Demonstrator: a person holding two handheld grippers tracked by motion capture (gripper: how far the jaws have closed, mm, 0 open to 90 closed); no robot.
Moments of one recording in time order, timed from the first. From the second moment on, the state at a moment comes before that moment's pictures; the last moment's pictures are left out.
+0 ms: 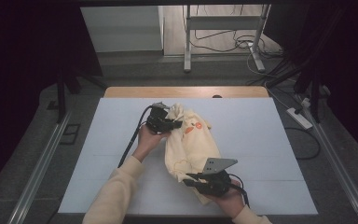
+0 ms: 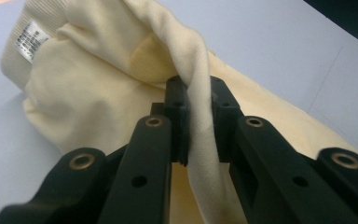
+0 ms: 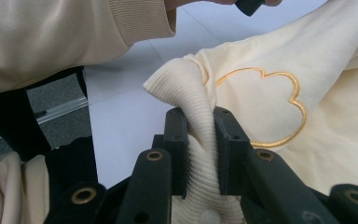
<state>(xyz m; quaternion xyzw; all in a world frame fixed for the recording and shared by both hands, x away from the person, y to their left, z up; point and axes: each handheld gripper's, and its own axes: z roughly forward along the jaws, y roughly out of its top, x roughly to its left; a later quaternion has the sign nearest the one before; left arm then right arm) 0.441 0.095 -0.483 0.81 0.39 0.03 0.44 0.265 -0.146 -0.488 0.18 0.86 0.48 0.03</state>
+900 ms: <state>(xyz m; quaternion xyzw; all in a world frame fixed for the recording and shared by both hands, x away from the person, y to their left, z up) 0.447 0.061 -0.497 0.83 0.37 0.01 0.42 0.256 -0.172 -0.489 0.21 0.85 0.48 0.04</state>
